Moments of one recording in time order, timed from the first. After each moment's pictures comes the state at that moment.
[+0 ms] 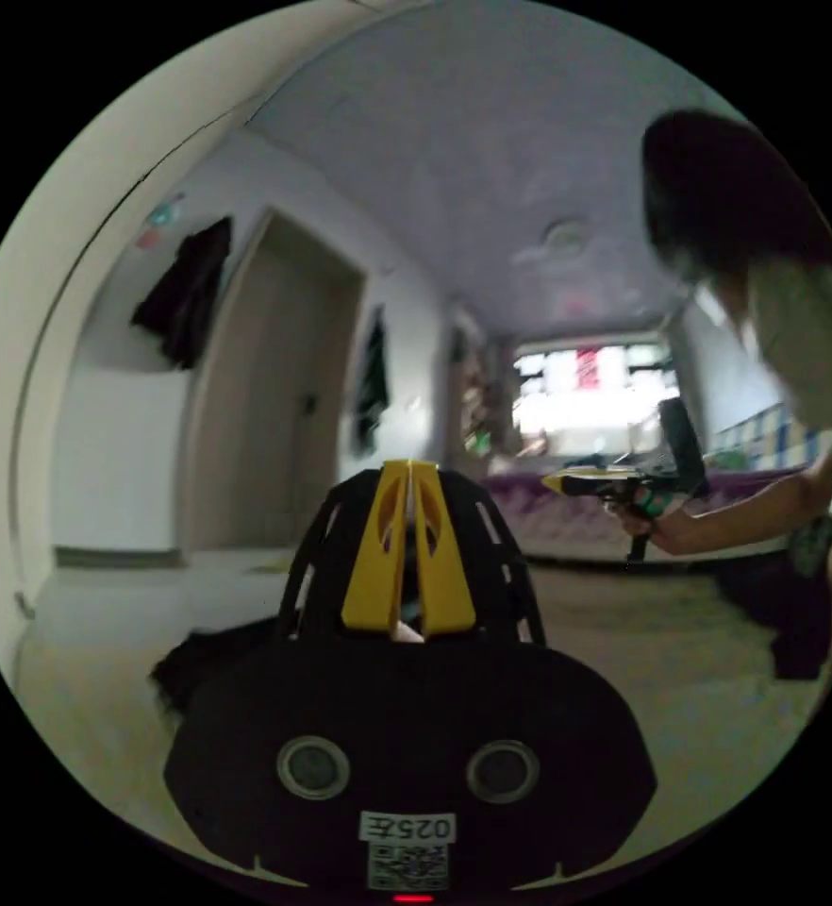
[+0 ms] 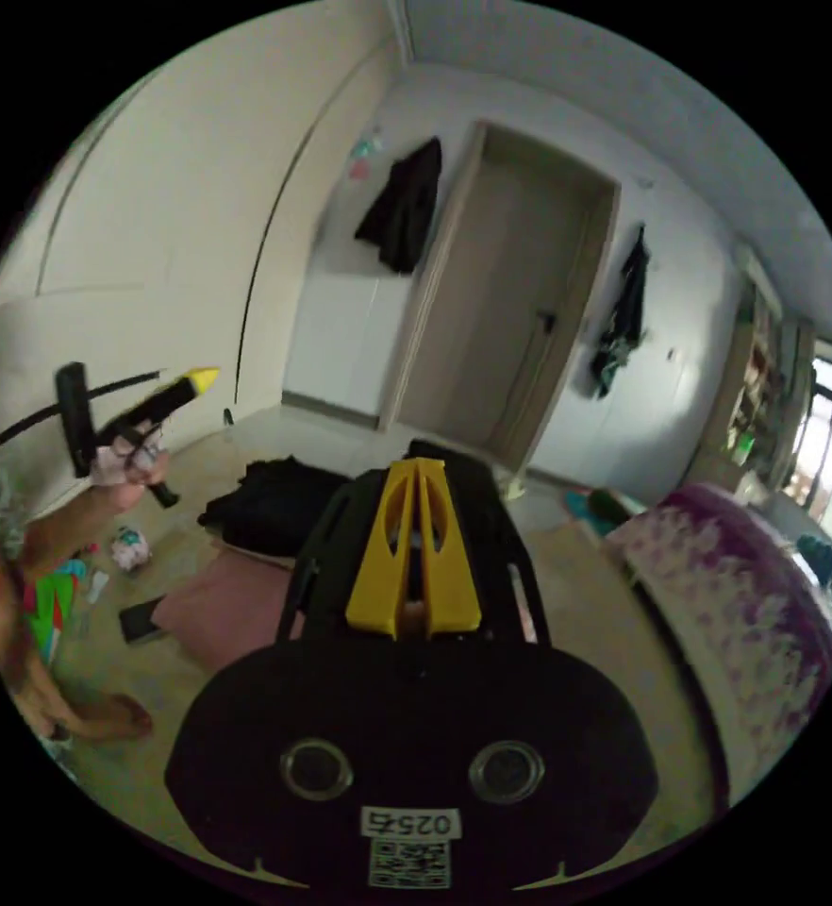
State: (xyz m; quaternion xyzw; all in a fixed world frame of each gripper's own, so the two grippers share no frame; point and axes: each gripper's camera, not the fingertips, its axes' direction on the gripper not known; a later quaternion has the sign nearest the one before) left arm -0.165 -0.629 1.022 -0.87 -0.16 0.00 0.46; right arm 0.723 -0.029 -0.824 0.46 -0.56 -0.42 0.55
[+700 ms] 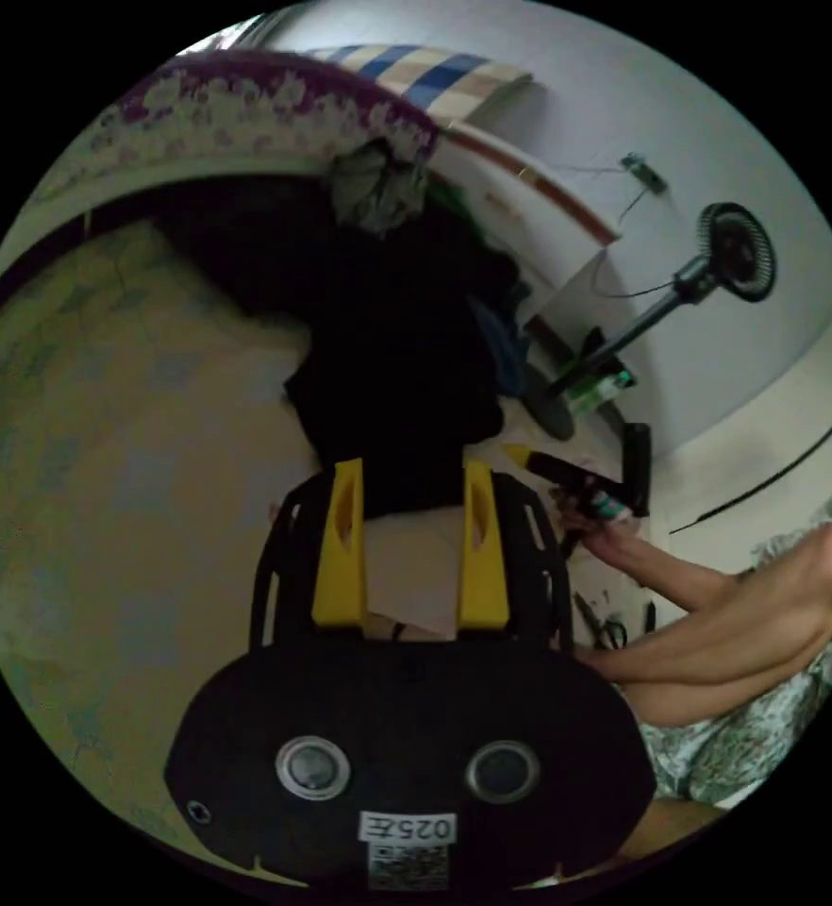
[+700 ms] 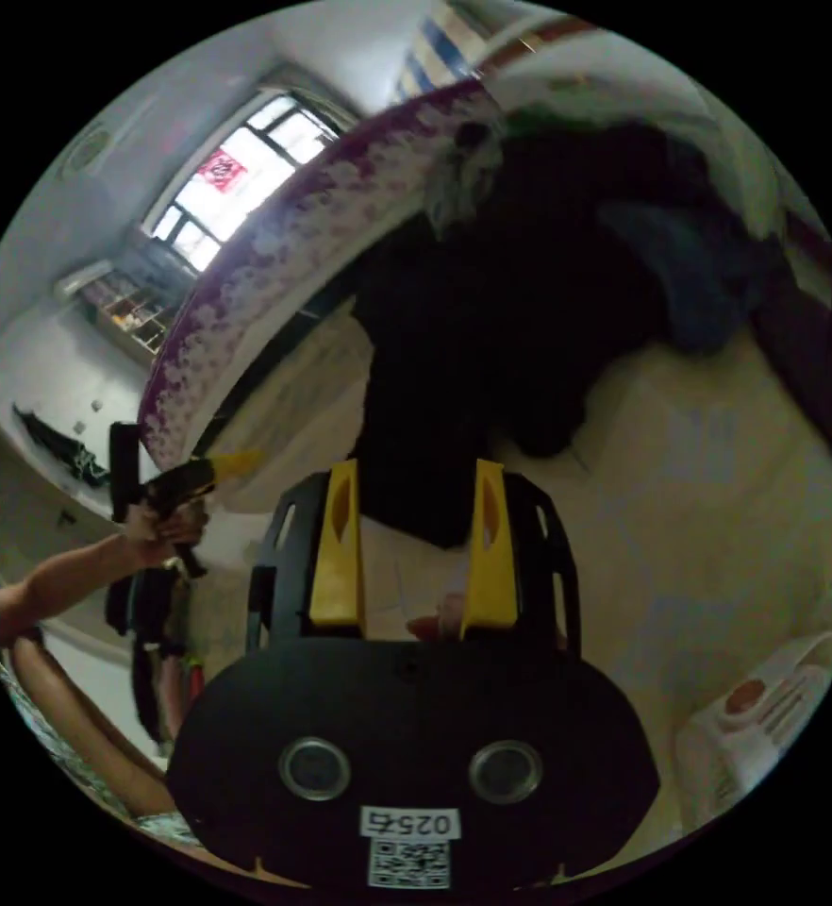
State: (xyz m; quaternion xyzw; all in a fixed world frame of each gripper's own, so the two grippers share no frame) left arm 0.671 -0.290 0.803 -0.72 0.32 -0.60 -0.14; right arm 1.427 0.135 -0.086 0.04 -0.40 0.30 0.87
